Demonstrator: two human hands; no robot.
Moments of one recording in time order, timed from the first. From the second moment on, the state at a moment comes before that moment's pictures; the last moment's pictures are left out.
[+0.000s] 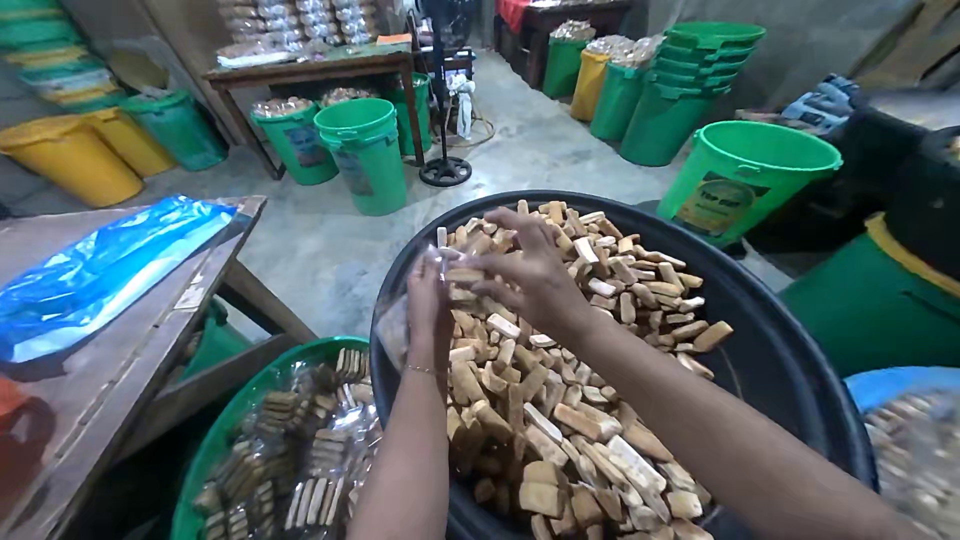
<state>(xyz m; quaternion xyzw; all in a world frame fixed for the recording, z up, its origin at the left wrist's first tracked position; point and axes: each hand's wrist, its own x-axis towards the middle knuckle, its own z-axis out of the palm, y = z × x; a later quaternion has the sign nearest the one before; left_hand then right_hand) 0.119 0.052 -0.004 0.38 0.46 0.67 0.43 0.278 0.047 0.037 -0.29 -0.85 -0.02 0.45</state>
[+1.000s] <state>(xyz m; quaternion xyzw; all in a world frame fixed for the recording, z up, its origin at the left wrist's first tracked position) 0.086 0.071 0.000 0.15 0.48 0.76 0.41 0.259 0.099 -0.007 -0.48 -0.81 0.15 0.30</state>
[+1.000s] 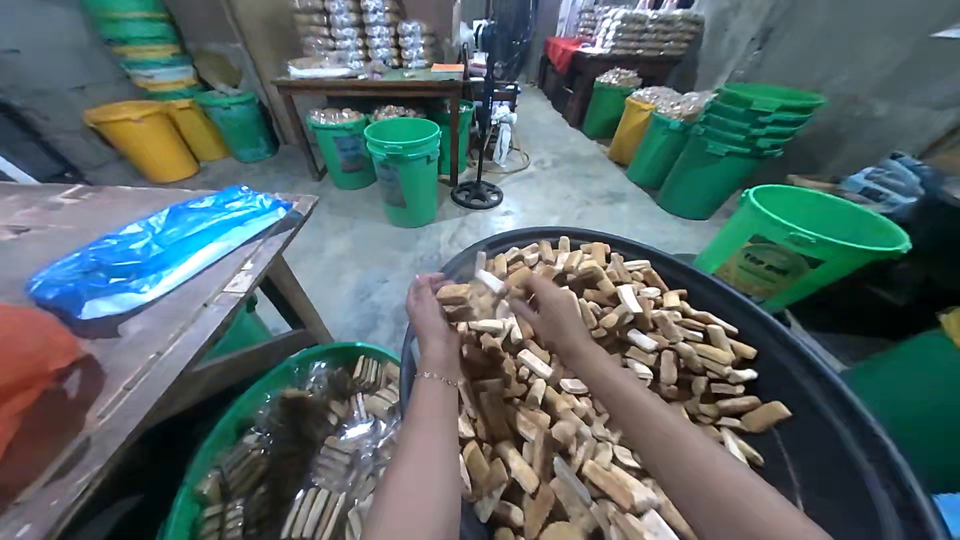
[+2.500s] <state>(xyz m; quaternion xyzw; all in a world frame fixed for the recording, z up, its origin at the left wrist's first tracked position) 0.090 0.048 0.001 0.48 0.52 0.64 0.30 0.253 0.048 0.060 -0.38 -0.90 0.16 0.17</state>
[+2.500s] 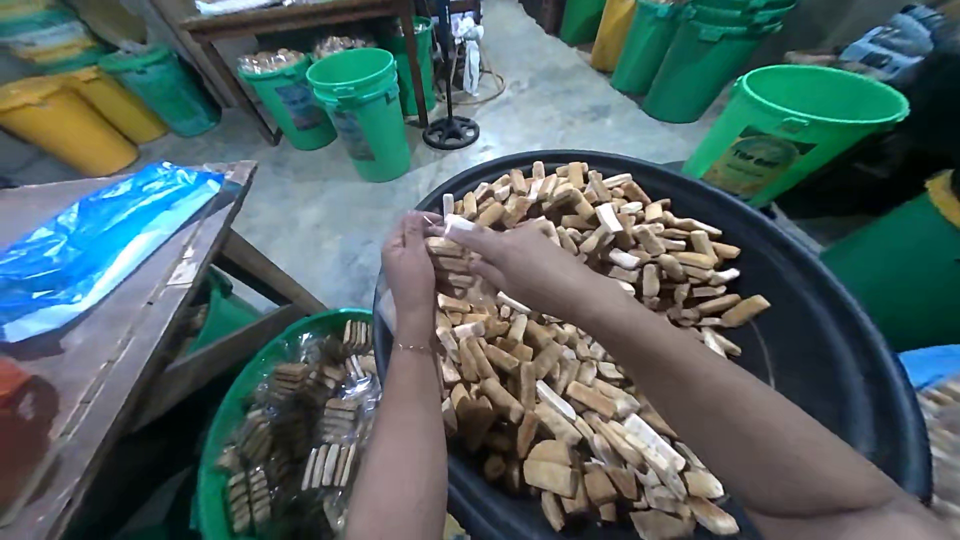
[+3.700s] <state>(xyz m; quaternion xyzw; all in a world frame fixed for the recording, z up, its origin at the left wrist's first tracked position) 0.174 -0.016 0.019 0.50 0.17 0.50 0.69 0.380 -0.025 0.037 -0.35 -0.75 0.00 0.57</state>
